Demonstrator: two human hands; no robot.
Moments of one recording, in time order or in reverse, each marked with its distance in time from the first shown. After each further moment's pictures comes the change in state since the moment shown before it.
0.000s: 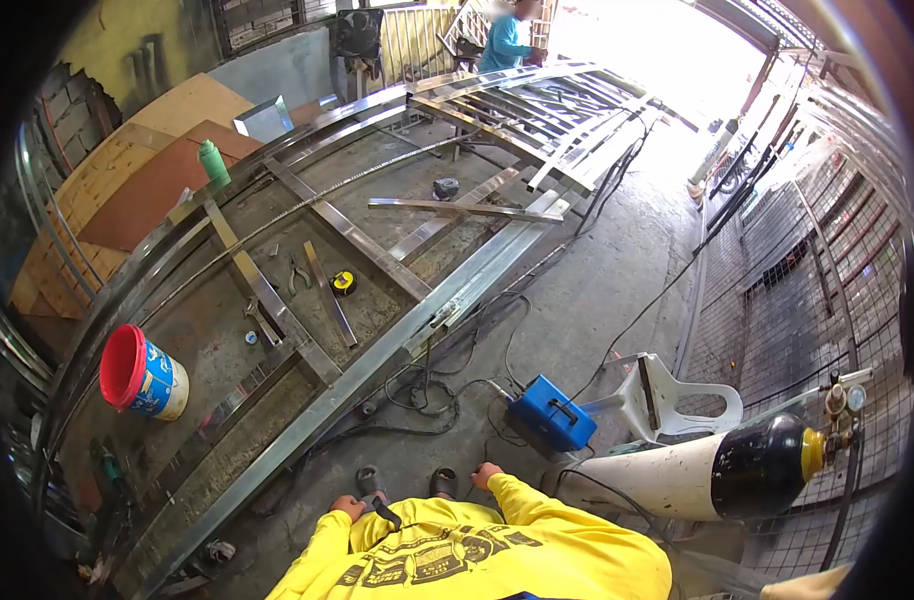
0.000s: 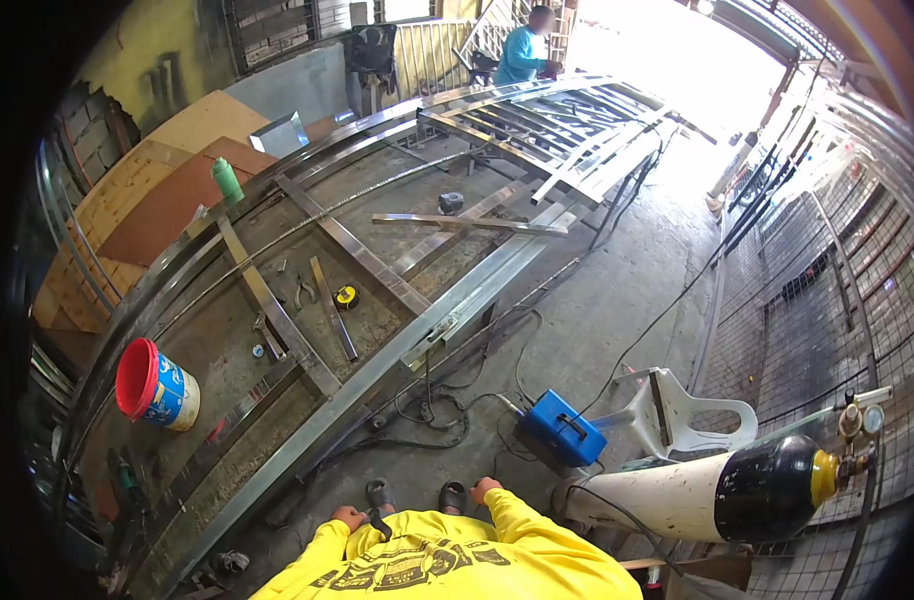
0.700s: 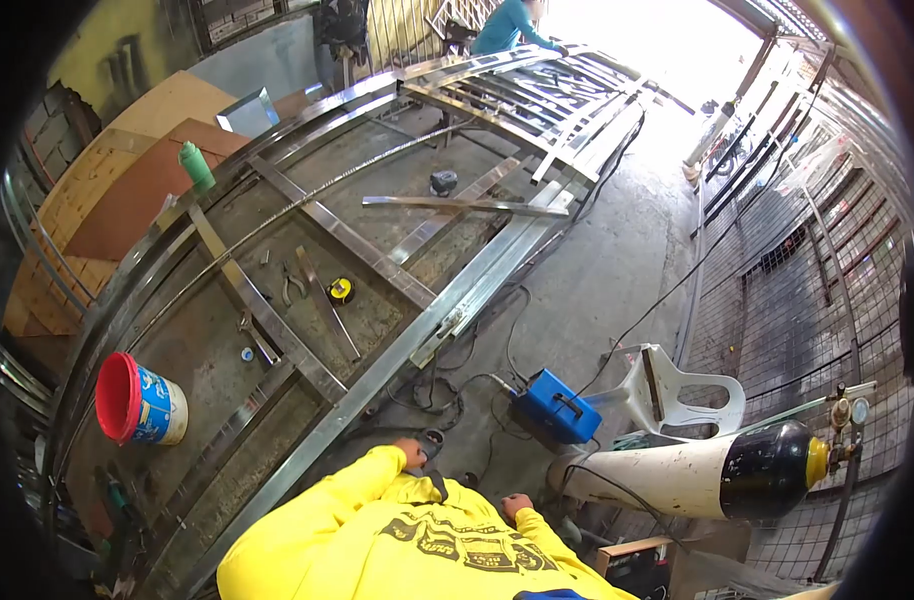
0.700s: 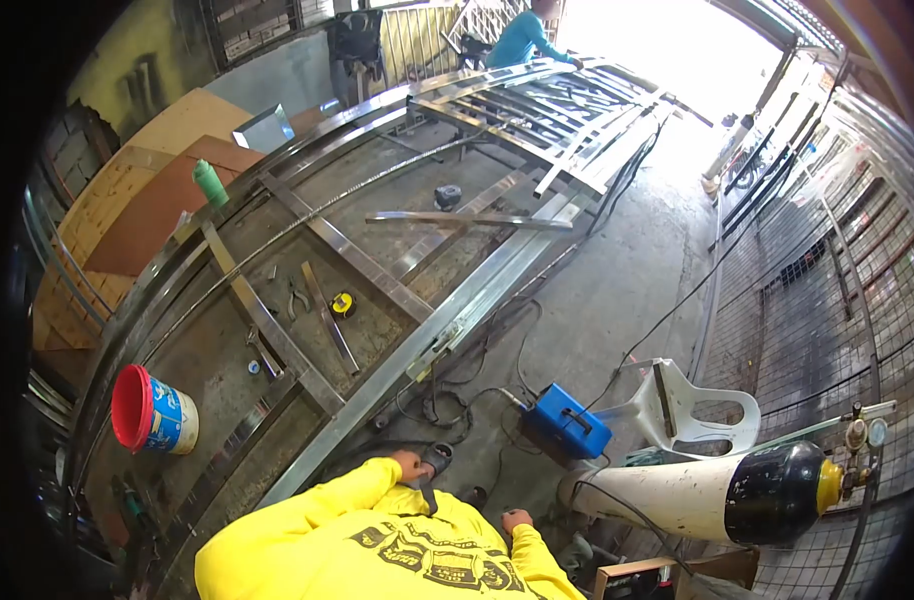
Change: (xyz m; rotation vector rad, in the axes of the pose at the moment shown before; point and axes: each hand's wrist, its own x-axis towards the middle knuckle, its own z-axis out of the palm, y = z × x) left_hand 0.125 0.202 -0.025 0.499 -0.385 0.606; right_hand -0.018 0.077 0.068 0.591 0.244 0.320
